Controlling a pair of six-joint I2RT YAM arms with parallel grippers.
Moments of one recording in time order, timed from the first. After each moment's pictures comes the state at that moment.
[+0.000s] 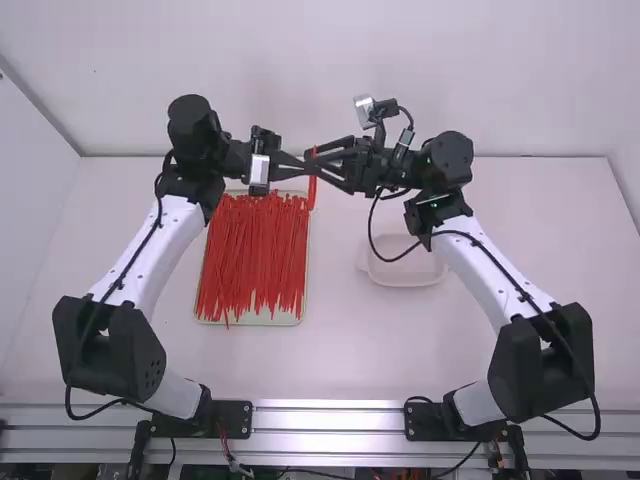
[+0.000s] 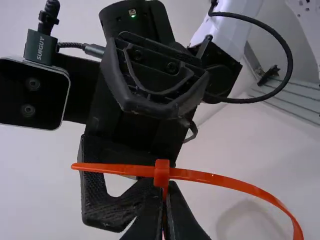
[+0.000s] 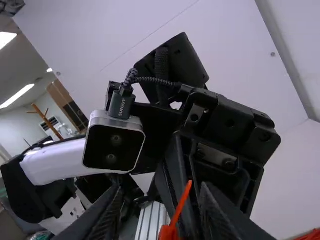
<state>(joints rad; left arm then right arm) -0.12 1.60 1.38 0.24 1.55 0.69 0.34 1.59 1.23 0.81 -1.22 0.97</state>
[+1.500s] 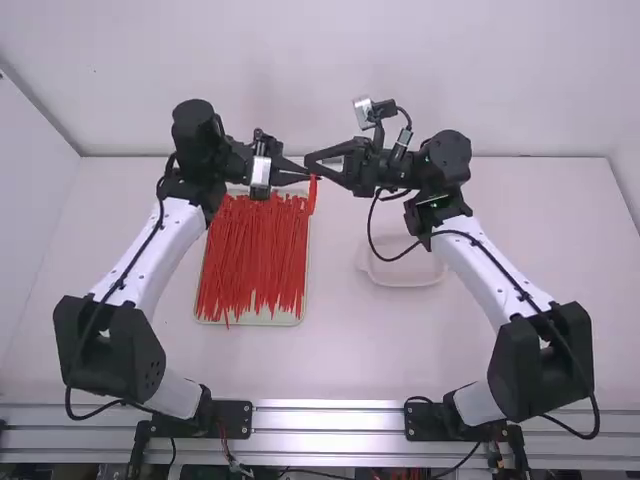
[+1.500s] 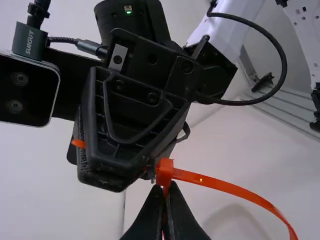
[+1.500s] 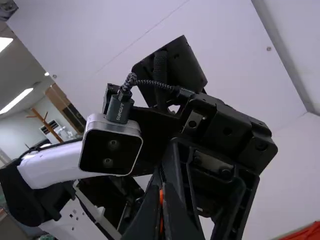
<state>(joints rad) -0.12 1.59 1.35 0.20 1.55 0.68 0.34 1.59 1.23 0.78 -1.22 0.97</state>
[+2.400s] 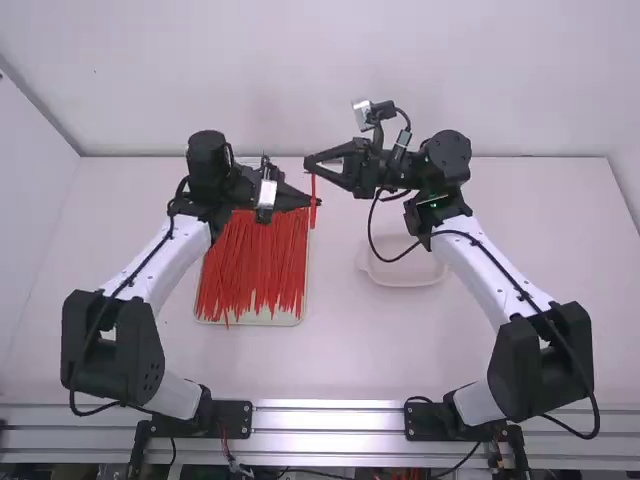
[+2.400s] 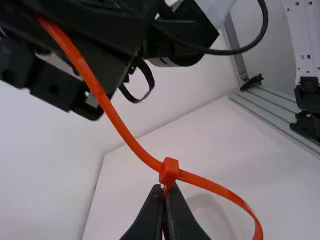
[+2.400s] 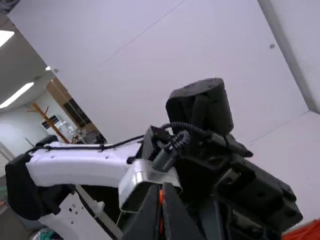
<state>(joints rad) -0.12 1.58 1.14 0.20 1.53 0.72 0.34 1.59 1.23 0.78 -1.24 0.96</state>
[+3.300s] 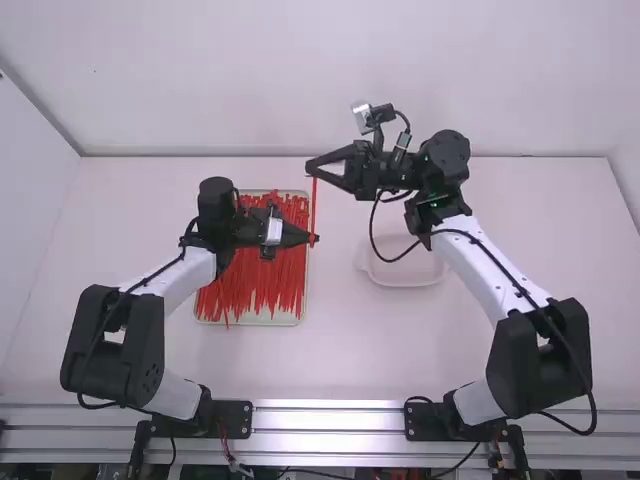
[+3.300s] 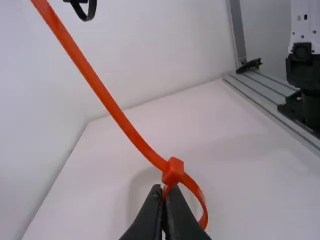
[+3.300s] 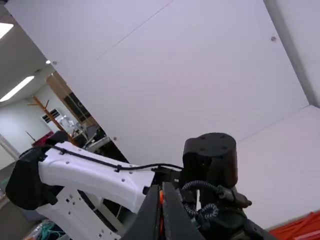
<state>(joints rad) -0.12 1.58 0.83 0.41 1.45 0.69 0.32 1.60 1.22 0.78 -1.26 0.94</state>
